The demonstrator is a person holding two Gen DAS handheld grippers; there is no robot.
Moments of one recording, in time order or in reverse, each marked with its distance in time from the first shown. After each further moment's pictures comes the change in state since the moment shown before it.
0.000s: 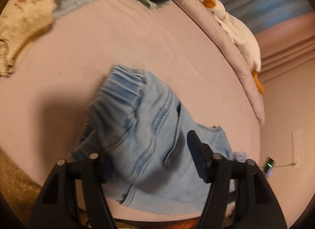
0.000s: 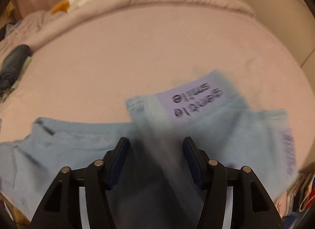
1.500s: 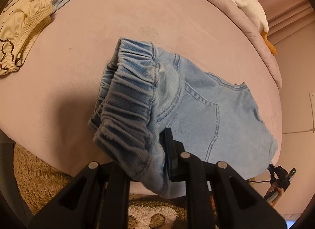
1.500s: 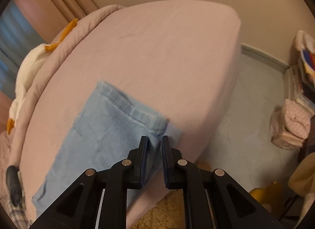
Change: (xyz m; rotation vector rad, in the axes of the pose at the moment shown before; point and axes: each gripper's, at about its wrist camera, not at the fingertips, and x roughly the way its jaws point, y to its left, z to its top) left arm -0.005 0.008 -0.040 0.184 0.144 0.178; right arm -0.050 -0.261 -0.113 0.778 -0.166 -0.081
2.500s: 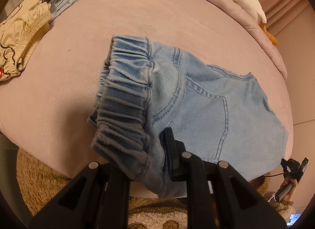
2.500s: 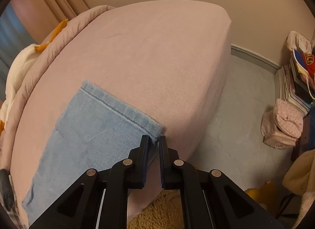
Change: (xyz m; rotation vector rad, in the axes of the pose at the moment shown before) left arm 0.014 -0.011 -0.008 0.083 -0.053 0.053; right arm 0.001 -0.016 -0.006 0.000 -0.005 -0.067
